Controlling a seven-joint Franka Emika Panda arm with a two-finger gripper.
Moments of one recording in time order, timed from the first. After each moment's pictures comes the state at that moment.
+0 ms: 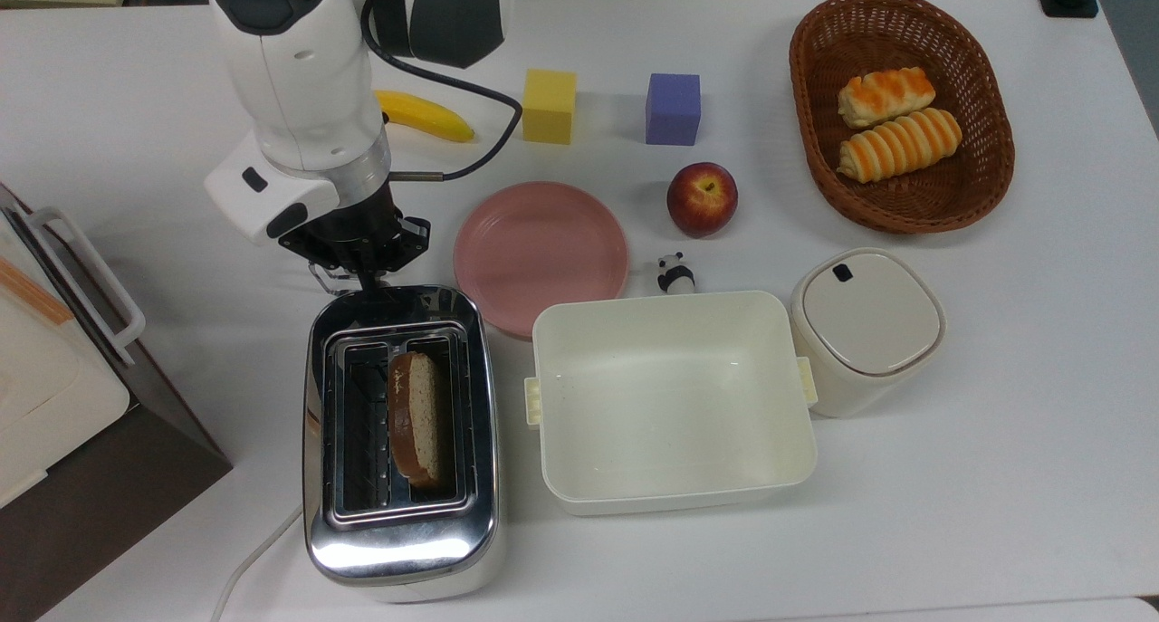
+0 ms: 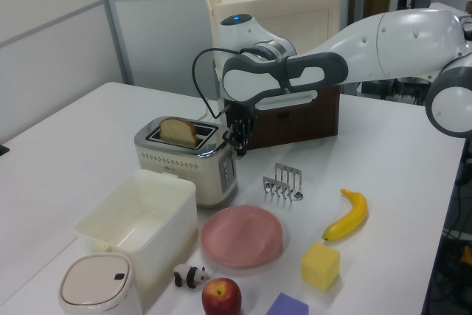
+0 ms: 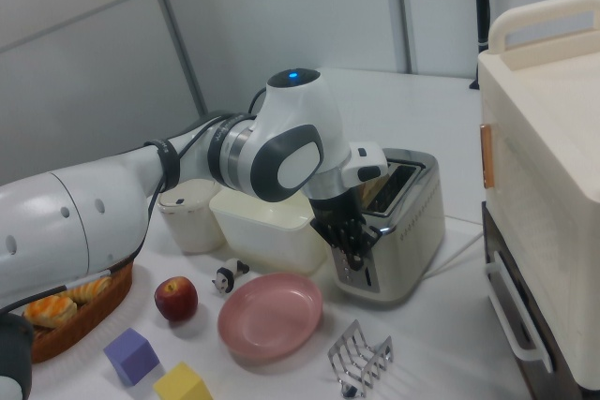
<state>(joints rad) -0.22 0.52 0.13 -1.35 -0.11 1.95 -0.07</state>
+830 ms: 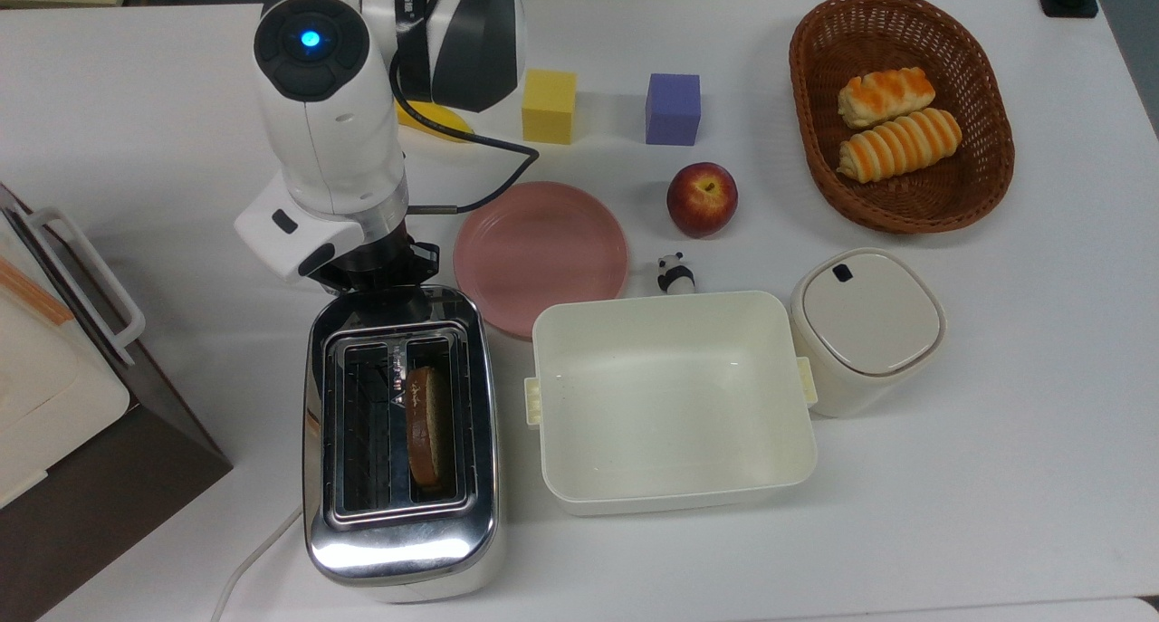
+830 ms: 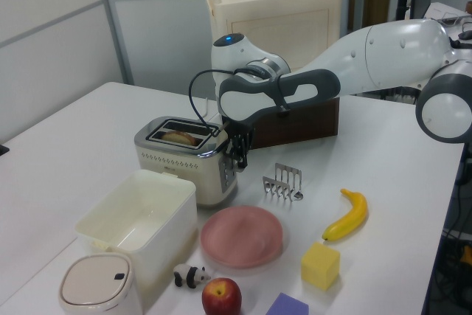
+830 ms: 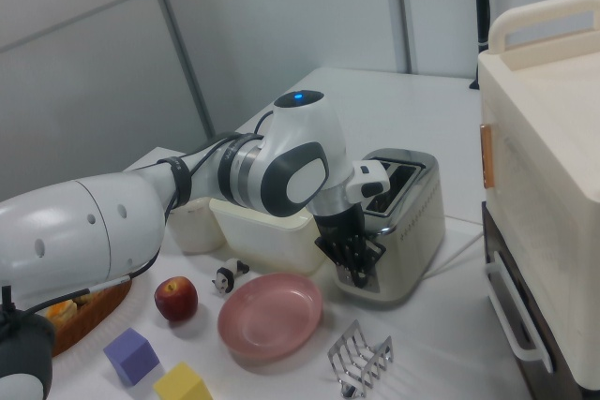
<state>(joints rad) -0.20 0.57 0.13 -1.35 -0.18 1.97 -0.07</state>
